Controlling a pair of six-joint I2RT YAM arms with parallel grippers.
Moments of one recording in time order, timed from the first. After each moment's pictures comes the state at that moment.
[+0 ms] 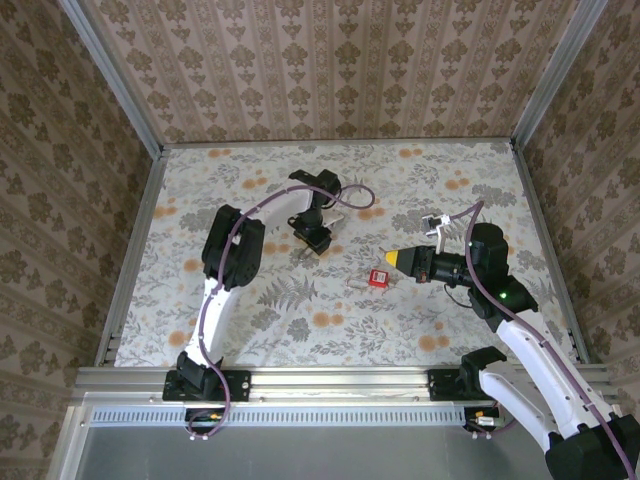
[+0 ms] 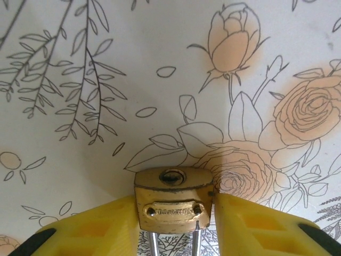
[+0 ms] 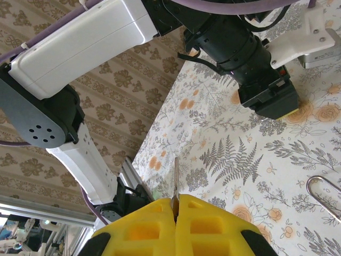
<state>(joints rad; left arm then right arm) -0.65 2.30 1.89 -1.17 0.05 0.20 0.24 0.76 0.61 -0.19 -0.82 0.63</state>
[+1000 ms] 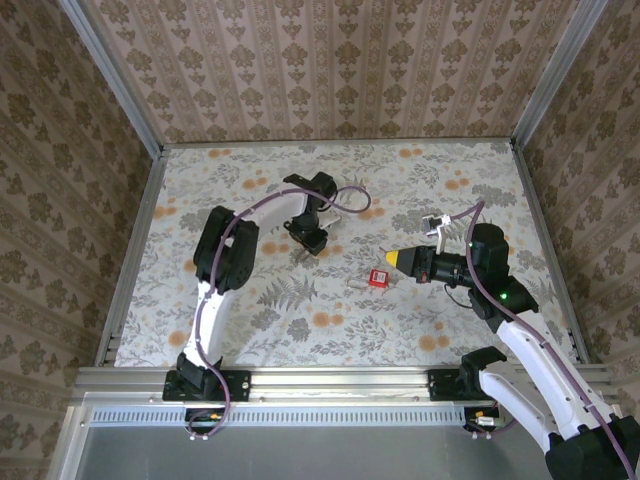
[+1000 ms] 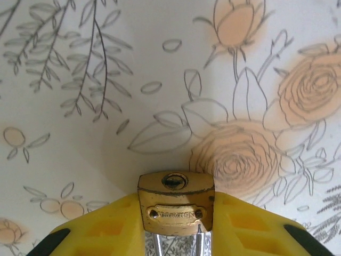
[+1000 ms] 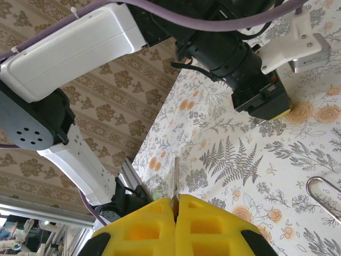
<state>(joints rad) -0.64 2.21 1.75 -1.08 0.04 0.20 0.24 0.75 0.61 -0.20 -0.82 0.63</state>
